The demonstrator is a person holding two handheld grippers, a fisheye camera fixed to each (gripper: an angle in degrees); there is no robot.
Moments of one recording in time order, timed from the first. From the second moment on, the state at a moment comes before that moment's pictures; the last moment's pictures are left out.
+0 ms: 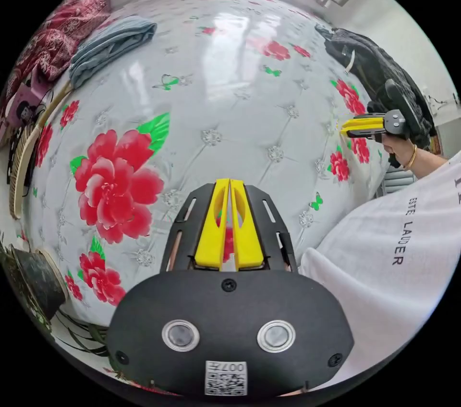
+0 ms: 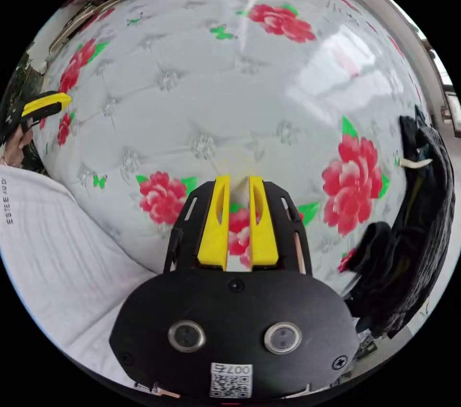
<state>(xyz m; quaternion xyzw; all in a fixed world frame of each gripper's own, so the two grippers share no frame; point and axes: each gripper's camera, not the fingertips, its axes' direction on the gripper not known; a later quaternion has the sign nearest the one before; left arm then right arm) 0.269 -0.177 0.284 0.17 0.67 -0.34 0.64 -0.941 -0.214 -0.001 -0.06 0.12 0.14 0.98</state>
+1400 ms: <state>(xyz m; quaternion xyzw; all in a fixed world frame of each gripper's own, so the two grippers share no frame) 0.319 -0.154 0.174 -0.07 0.64 -0.58 0.51 -0.713 0.256 -0.310 0.34 0.34 0.57 0.67</state>
